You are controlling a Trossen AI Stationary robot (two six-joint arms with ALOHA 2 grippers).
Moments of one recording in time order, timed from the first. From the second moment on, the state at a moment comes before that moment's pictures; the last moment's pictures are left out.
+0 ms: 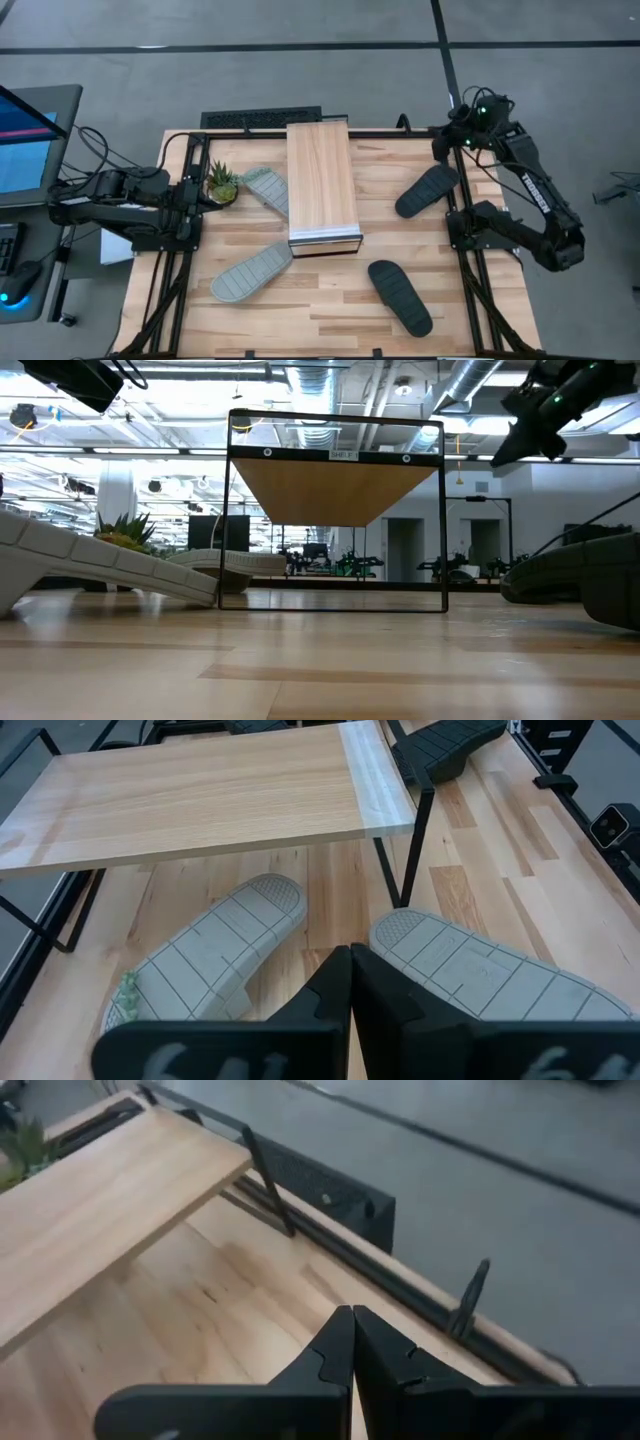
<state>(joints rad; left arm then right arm) 0.00 0.39 0.78 -0.93 -0.01 0.06 -1.22 0.84 0.88 -0.71 -0.44 -0.20</state>
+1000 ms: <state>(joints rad) 0.00 0.39 0.78 -0.93 -0.01 0.06 -1.06 0.91 0.91 -0.82 -0.26 -0.24</state>
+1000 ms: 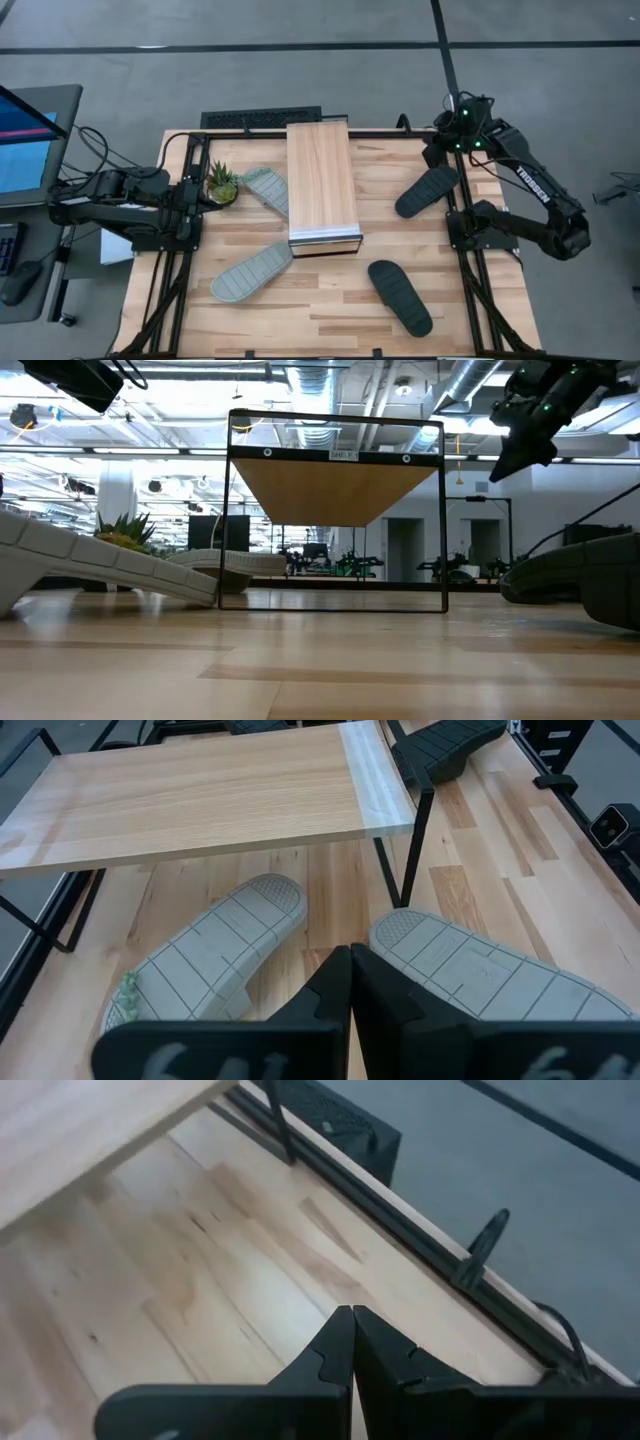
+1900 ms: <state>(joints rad) 0.00 0.39 0.78 -0.93 -0.01 0.06 -1.05 0.93 0.91 -1.23 0.06 -0.04</state>
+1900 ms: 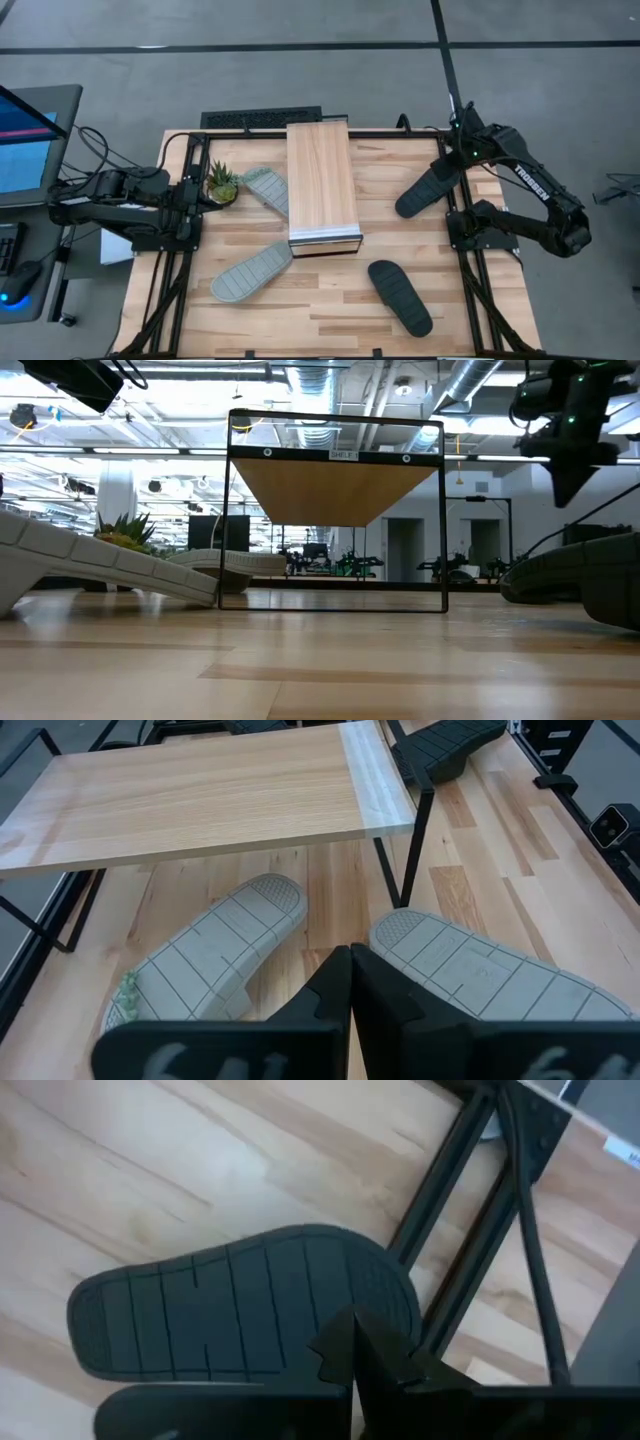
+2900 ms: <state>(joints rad) 0.00 0.39 0.78 -0.93 -0.01 0.06 -0.44 1.03 0.91 -1.34 0.03 0.36</state>
